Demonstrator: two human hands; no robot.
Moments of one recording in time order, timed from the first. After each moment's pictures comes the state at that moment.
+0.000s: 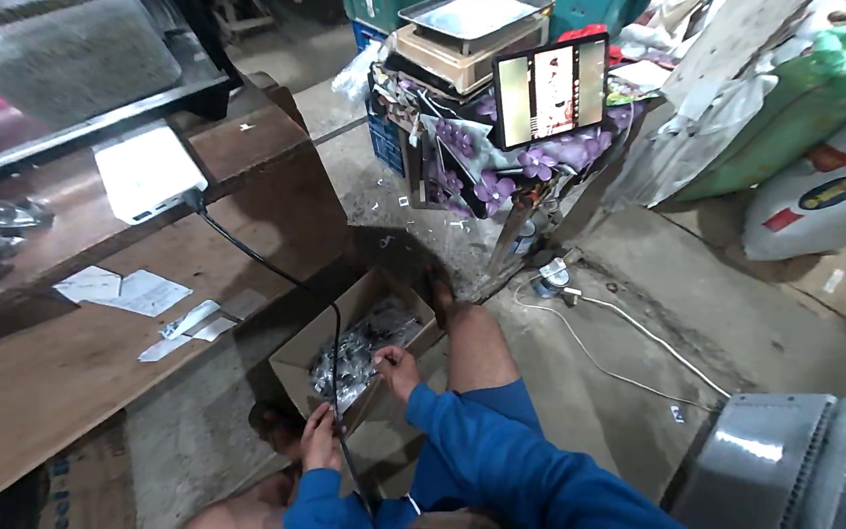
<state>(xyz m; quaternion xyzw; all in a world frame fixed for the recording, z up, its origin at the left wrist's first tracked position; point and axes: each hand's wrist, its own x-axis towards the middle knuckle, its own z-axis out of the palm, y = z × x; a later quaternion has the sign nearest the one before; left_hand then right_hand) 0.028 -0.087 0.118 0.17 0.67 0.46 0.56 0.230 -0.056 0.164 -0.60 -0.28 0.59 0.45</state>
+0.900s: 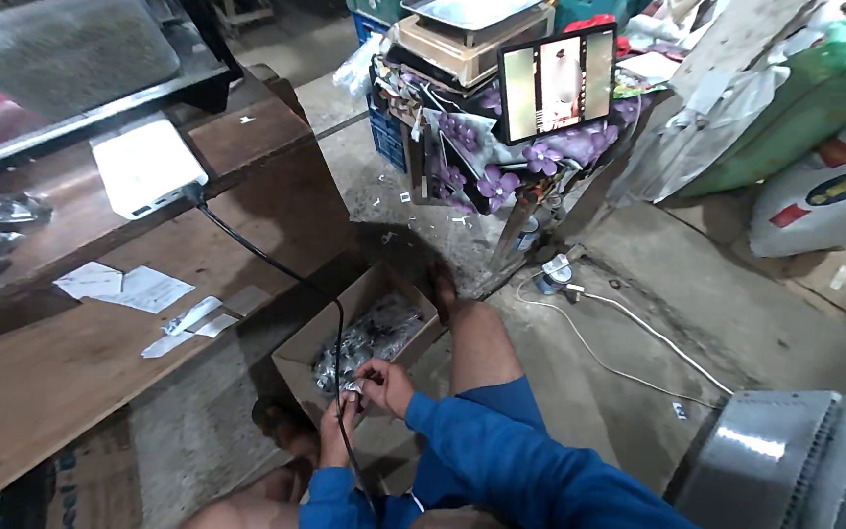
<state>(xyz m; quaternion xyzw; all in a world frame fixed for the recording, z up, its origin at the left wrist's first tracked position) 0.047 -0.095 0.140 0.50 0.56 0.42 0.50 0.216 -0.074 0.183 -0.53 -0.53 0.55 0.38</state>
